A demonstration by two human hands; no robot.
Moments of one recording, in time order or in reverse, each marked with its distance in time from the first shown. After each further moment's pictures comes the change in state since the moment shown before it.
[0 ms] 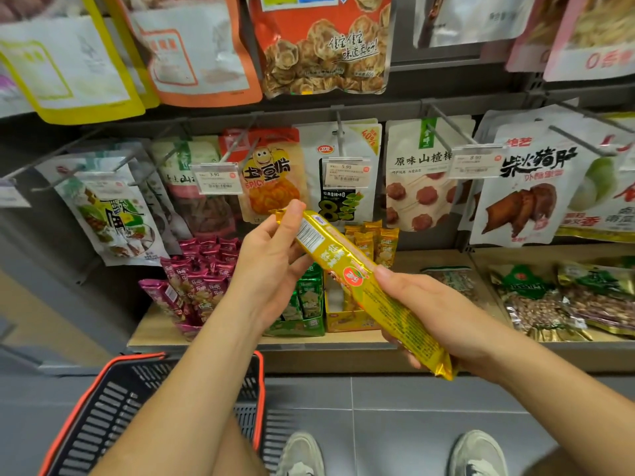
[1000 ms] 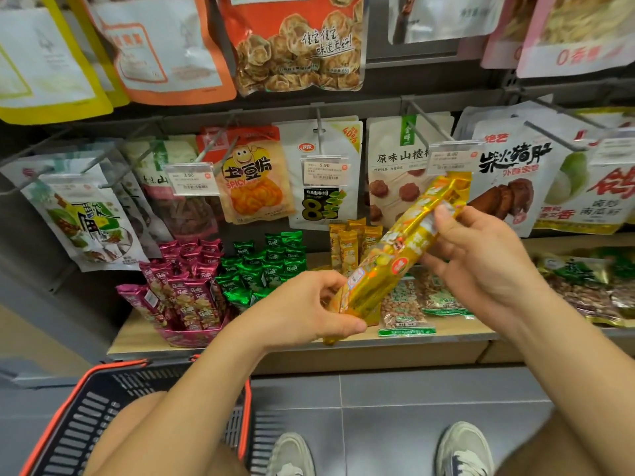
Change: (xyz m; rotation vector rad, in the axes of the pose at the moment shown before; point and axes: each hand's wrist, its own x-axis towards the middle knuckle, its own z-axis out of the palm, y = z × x) left_hand -0.012 -0.026 0.012 0.993 -0.540 -0.155; right_hand 0.004 -0.017 -0.046 0.461 0.523 -0.316
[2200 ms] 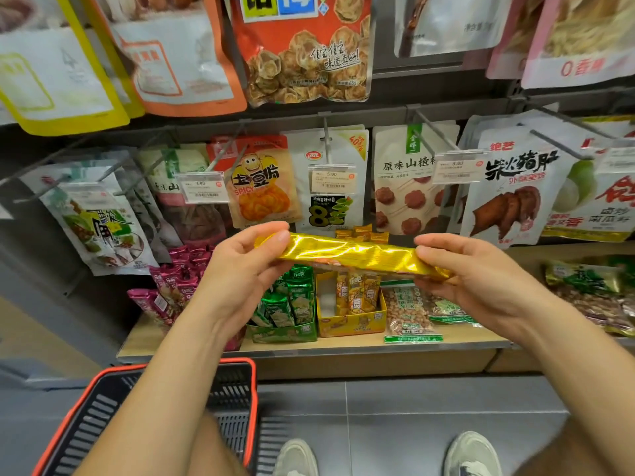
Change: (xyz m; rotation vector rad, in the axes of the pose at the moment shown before) left_hand -0.012 -0.010 -0.046 -0.871 0.557 0.101; right_hand 0.009 0.007 -0.019 -0.224 -0.026 0.231
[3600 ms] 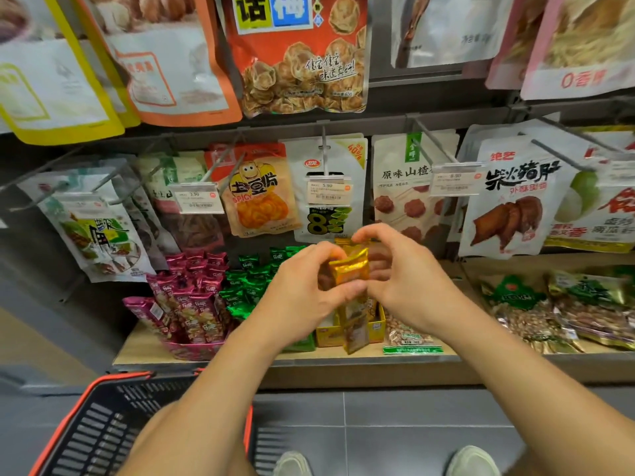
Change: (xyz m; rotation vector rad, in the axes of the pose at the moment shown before) left_hand 0.010 -0.032 0.041 1.044 -0.247 0.421; right_hand 0.012 0.000 0.054 -0.777 -0.119 -0.480
